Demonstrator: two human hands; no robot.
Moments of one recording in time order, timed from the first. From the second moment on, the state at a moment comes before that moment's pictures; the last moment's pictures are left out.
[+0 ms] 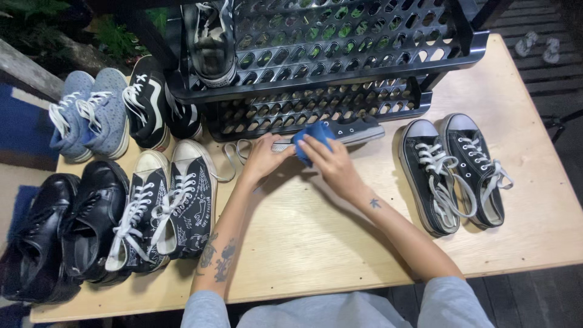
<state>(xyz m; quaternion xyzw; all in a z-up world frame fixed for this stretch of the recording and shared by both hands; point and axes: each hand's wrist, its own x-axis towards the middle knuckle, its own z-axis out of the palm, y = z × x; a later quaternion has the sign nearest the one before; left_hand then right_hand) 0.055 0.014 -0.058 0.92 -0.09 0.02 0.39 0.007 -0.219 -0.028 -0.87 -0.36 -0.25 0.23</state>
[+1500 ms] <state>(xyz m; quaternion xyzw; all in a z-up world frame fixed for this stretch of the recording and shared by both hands) 0.024 0.031 -0.038 0.89 -0.04 -0.01 0.46 0.018 -0.255 0.024 -0.89 -0.29 -0.23 0.26</state>
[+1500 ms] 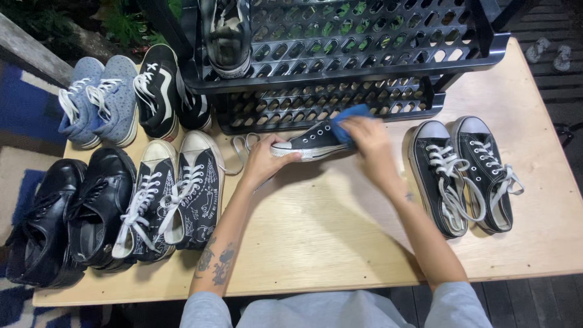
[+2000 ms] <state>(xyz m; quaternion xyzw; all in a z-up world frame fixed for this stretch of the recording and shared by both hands) 0.024 0.031 -0.047 0.89 -0.04 -0.03 0.44 0.022 -0.280 0.018 -0.92 -0.22 -0.24 0.20</state>
